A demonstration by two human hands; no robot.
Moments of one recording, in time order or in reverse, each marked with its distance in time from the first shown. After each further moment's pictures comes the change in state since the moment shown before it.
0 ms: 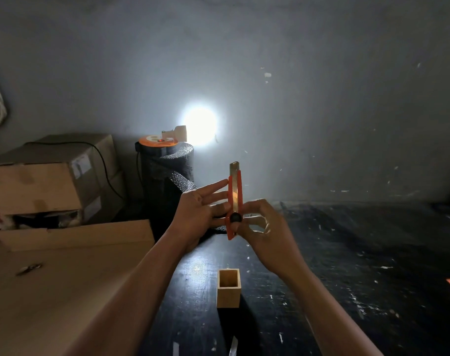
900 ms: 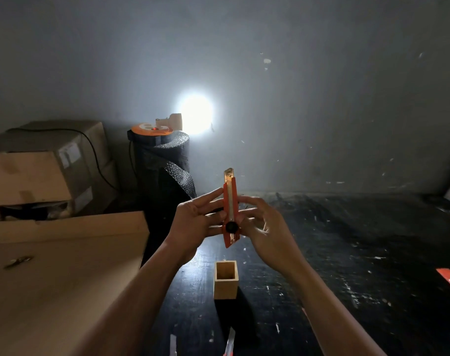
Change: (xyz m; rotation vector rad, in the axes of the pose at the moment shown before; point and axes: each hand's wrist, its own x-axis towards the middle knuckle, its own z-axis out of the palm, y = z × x) left_hand 0.004 -0.046 -0.016 -0.026 -0.001 -0.049; right_hand 0.007 0.017 0.009 -0.024 -0.044 0.033
